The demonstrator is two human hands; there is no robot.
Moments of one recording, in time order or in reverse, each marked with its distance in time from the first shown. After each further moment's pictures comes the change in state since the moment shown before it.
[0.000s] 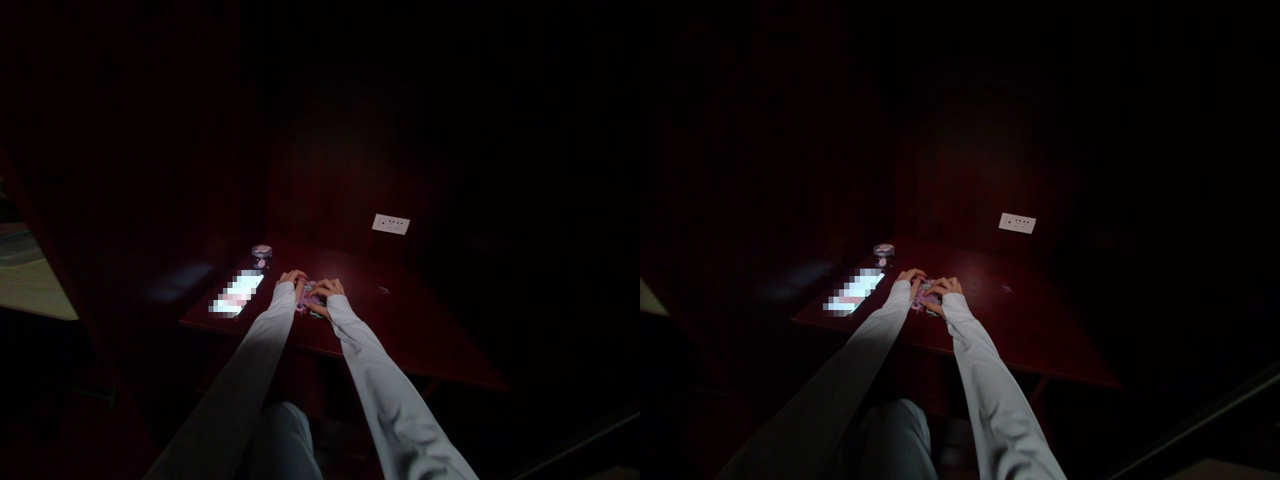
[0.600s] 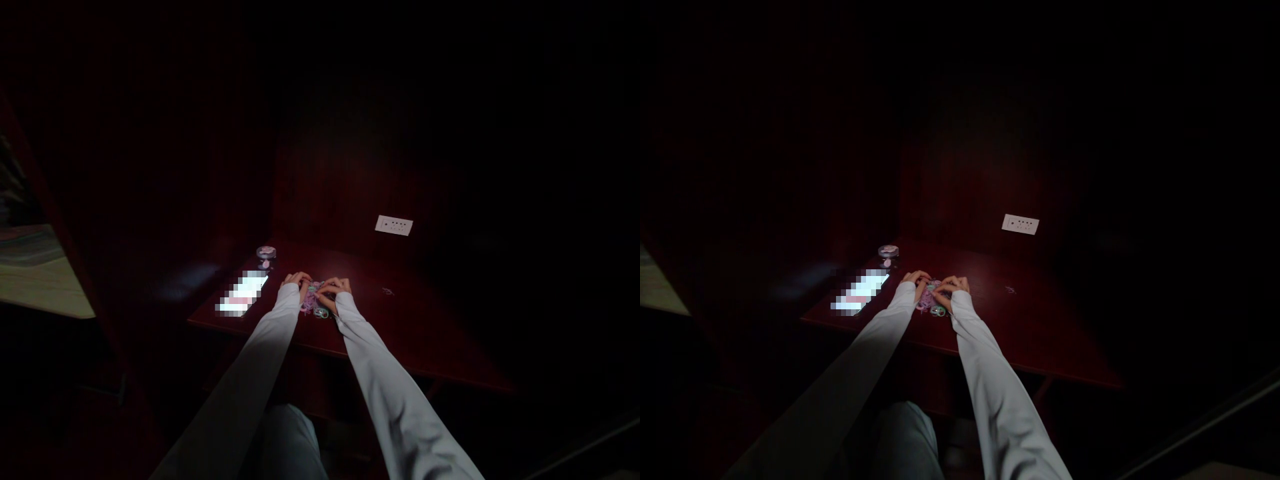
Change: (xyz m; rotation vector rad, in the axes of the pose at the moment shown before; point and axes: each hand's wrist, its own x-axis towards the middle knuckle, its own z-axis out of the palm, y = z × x) left_hand -0.002 0.002 0.002 0.028 -0.006 -0.003; right_hand 0.008 0.003 -0.003 0.089 0.060 0.192
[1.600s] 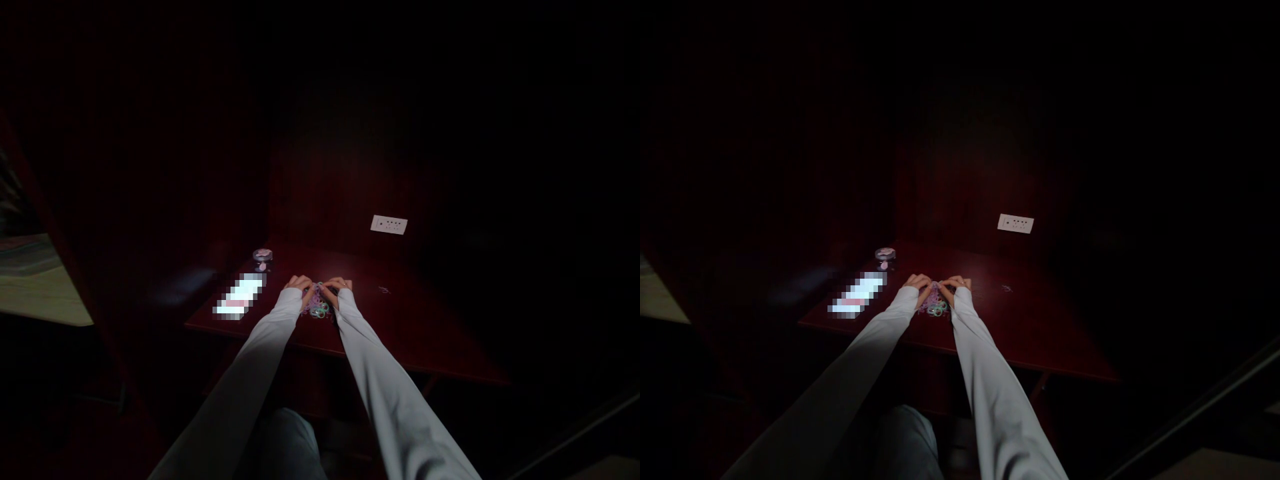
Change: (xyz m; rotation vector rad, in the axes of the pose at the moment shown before) left_hand -0.001 -0.015 0.014 0.098 -0.068 0.330; right_hand 0.009 0.028 0.018 0.168 0.225 0.154
